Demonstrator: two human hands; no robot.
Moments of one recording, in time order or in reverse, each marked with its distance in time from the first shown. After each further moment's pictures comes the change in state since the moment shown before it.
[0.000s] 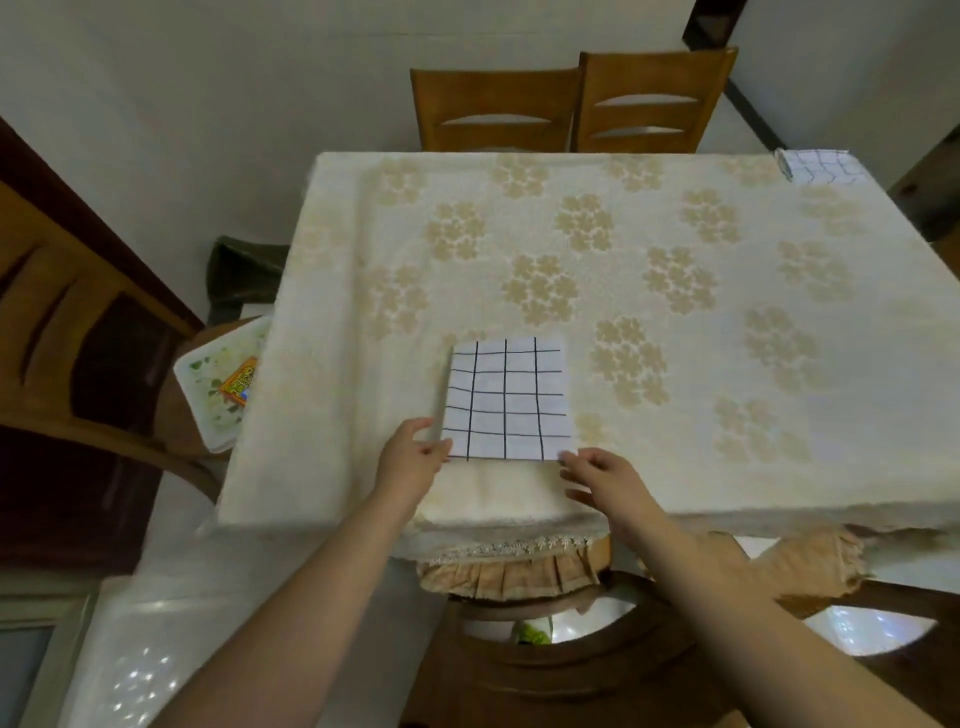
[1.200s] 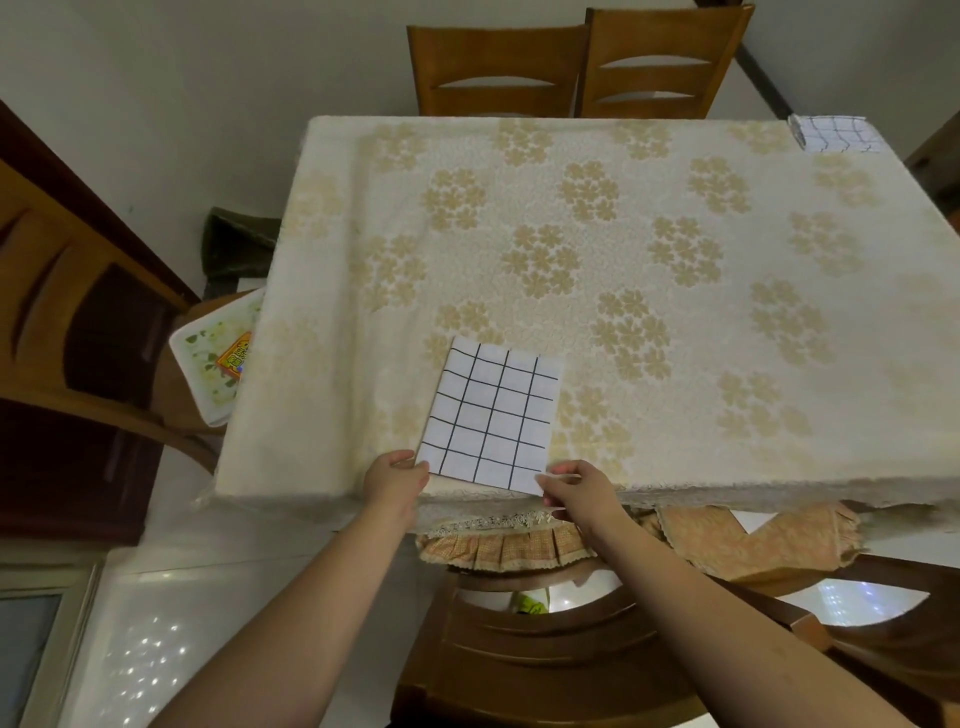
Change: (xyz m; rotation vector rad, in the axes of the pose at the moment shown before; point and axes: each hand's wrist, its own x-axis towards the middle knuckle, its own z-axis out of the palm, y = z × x) left_hand 0.014 -0.088 0.009 -0.334 0.195 -0.345; right_hand -0.001 0.054 0.024 -0.037 0.020 0.125
